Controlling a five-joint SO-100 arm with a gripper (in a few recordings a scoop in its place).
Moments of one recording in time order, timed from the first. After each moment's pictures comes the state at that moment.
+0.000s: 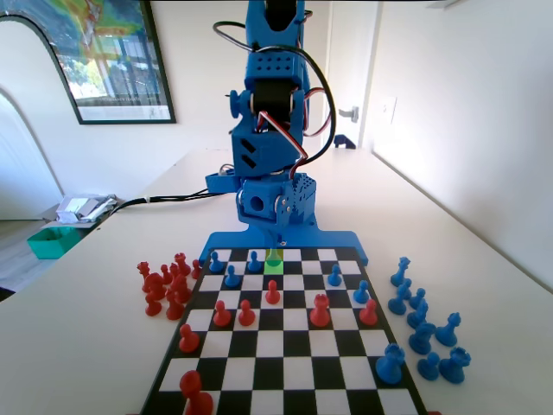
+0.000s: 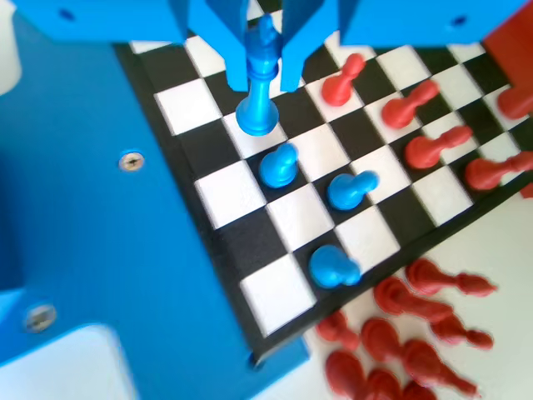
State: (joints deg) arm 6.7 112.8 153.2 39.6 -159.3
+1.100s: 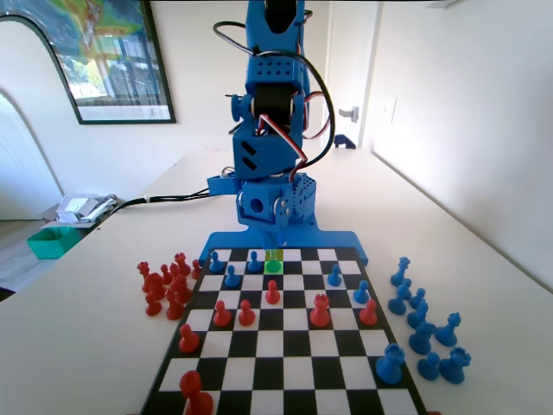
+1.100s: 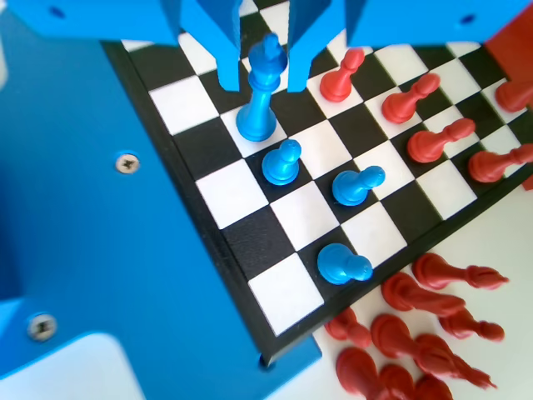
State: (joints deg) arm 6.7 112.8 152.4 41.1 -157.2
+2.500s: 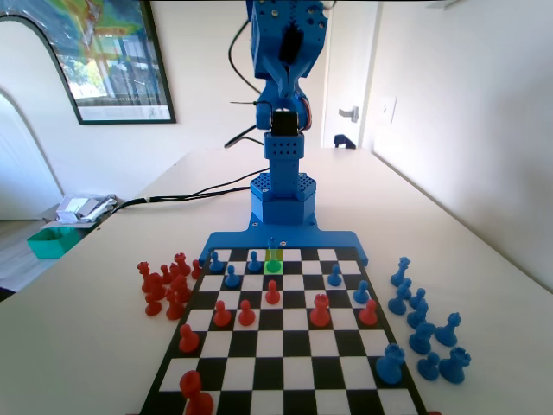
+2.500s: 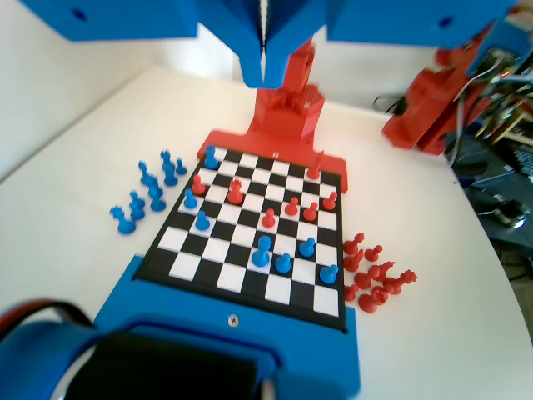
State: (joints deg) arm 0.4 161.3 118.7 98.2 -102.8
